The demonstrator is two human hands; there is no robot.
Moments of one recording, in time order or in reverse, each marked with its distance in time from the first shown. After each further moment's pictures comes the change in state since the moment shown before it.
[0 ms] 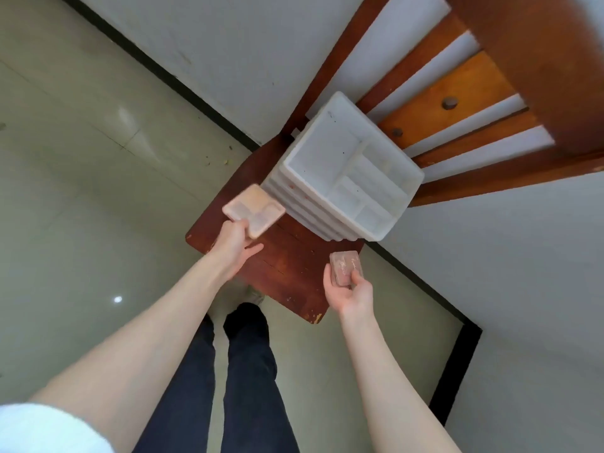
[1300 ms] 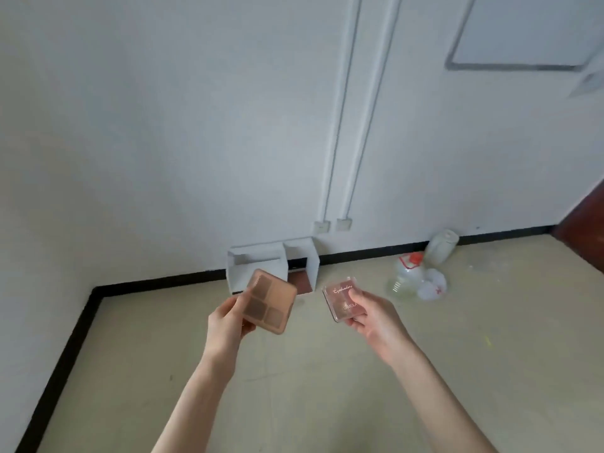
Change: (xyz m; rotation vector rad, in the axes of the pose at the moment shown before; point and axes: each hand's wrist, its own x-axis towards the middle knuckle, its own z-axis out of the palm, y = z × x) left_hand -0.534 -0.457 -0.007 1.679 -1.622 -0.038; right_hand -0.418 0.095 -0.670 0.843 0.587 -0.908
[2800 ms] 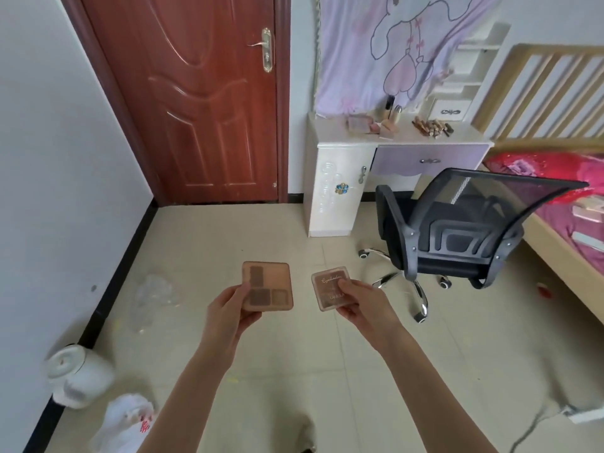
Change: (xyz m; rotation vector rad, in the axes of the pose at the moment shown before) left_hand -0.016 -0.125 1.058 0.433 -1.337 -0.294; right_hand 0.099 -0.229 -0.820 0.684 1.218 -0.277
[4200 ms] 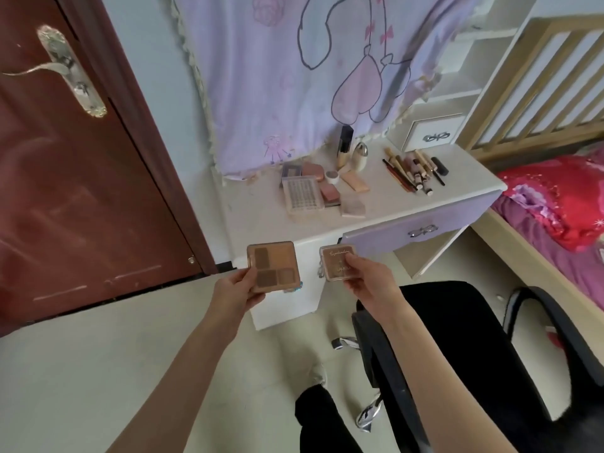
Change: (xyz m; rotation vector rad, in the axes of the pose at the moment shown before) left_hand 0.686 0.166 0.455 0.217 -0.261 -0.148; right_hand 0.684 -0.385 -0.090 0.229 0.321 -0.008
